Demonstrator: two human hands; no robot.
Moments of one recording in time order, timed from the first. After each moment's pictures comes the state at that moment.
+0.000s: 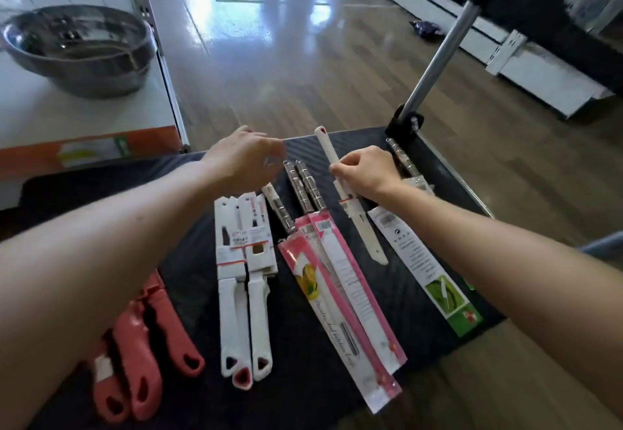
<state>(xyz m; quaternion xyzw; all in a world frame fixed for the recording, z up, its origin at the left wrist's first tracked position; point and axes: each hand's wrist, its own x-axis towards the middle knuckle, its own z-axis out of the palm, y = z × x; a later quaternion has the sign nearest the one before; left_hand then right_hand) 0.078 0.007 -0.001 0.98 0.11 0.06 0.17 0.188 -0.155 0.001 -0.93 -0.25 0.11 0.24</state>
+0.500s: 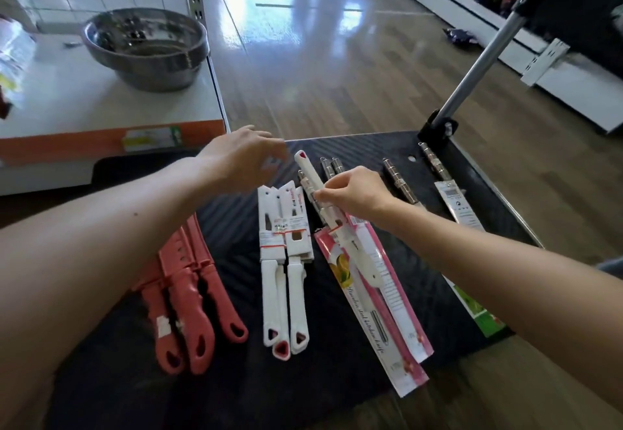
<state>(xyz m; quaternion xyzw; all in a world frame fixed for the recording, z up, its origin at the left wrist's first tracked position) 0.018 0.038 0.006 0.99 0.10 0.06 0.11 0.126 -0.129 -0.007 -0.88 -0.31 0.24 0.26</state>
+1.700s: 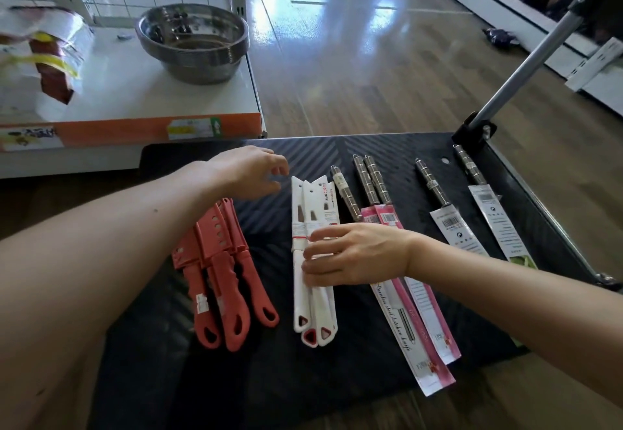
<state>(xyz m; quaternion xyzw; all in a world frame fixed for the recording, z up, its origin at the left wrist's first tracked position) -0.016 0.057 -0.009 0.98 0.16 -0.09 0.13 0.090 -0.144 -0.037 -0.36 -0.93 -0.12 -0.02</state>
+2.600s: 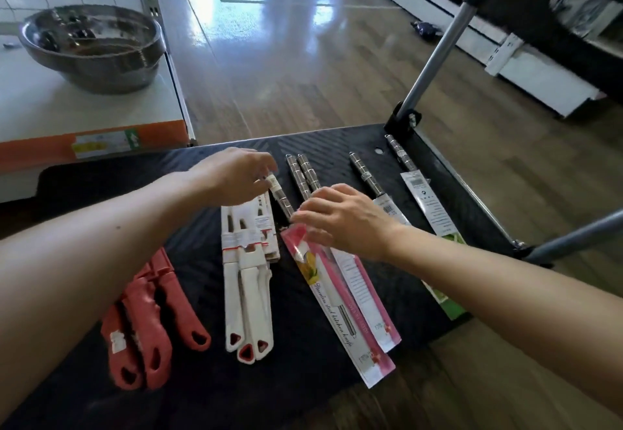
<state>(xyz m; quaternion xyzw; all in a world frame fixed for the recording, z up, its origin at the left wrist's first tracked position) 0.041 0.007 -0.004 0.98 0.09 -0.01 0.19 0.136 -0.189 -0.028 -0.69 -0.72 -0.09 -0.01</state>
